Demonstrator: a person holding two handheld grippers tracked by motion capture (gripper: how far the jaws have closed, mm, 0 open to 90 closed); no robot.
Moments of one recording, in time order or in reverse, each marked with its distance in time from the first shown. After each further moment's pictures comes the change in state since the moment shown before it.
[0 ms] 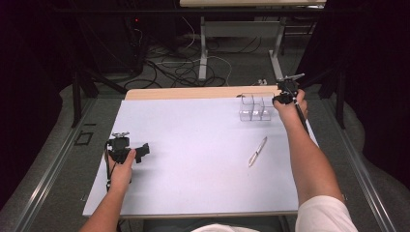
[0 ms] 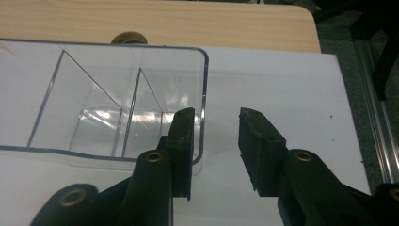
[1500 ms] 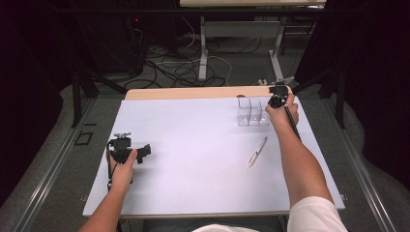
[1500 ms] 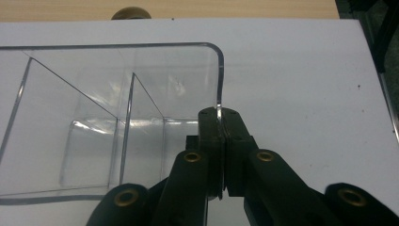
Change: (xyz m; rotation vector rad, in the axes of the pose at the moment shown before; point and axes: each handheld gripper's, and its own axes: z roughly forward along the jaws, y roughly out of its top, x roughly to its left) left arm -0.002 -0.002 0.006 0.032 -0.014 -0.001; right arm 0.027 -0.009 0.008 0.072 -0.046 0.051
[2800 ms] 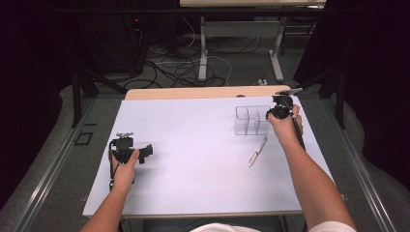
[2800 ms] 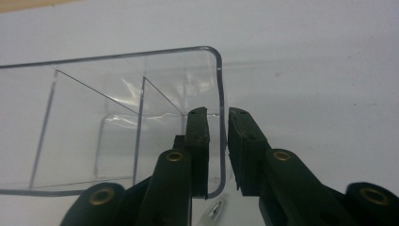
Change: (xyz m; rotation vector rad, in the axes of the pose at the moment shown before) left arm -0.005 0.000 0.001 0.002 -0.003 0.017; right arm -0.005 -0.036 -0.026 0.030 0.177 0.099
